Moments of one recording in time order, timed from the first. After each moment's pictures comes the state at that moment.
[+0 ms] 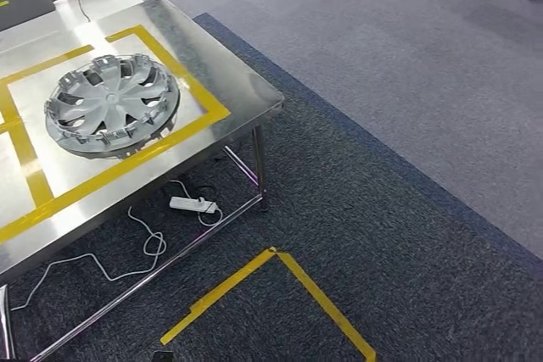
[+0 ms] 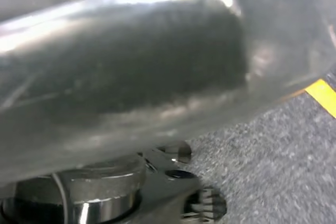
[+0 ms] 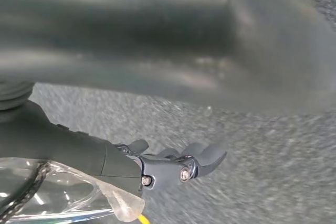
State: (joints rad) left arm -0.05 -0.18 -0.50 -0.14 0.76 0.50 -0.49; right arm -0.04 0.18 -0.90 -0.22 0.81 -0.37 -0.19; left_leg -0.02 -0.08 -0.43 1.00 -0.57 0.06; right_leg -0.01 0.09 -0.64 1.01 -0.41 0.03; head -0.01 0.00
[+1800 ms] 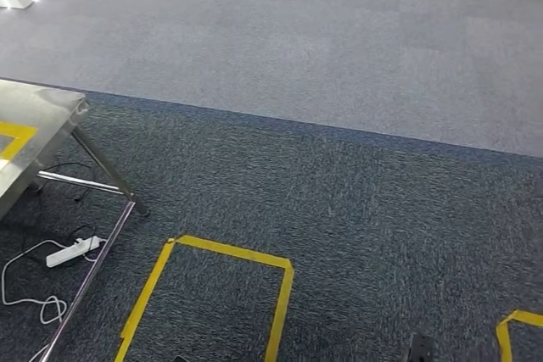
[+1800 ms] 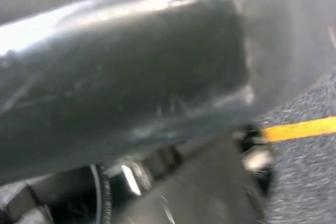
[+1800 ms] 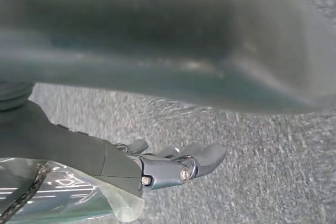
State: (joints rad) left arm -0.05 -0.09 -0.77 -0.12 0.61 0.28 -0.43; right arm -0.19 0.19 -1.02 -0.23 0.61 -0.33 -0.19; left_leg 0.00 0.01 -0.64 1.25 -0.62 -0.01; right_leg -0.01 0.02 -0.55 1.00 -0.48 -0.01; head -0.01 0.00
